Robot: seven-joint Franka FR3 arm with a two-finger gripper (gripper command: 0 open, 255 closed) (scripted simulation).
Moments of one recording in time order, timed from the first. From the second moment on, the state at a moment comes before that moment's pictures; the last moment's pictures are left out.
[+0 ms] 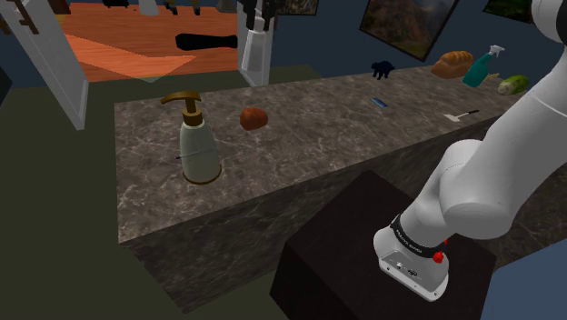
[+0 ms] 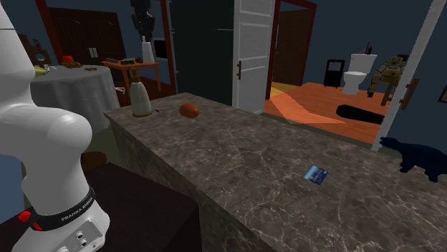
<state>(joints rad) 0.29 -0.06 0.00 -1.53 0.08 1.53 0.50</state>
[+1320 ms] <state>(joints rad) 0.29 -0.12 0.01 -1.87 0.08 1.81 0.48</state>
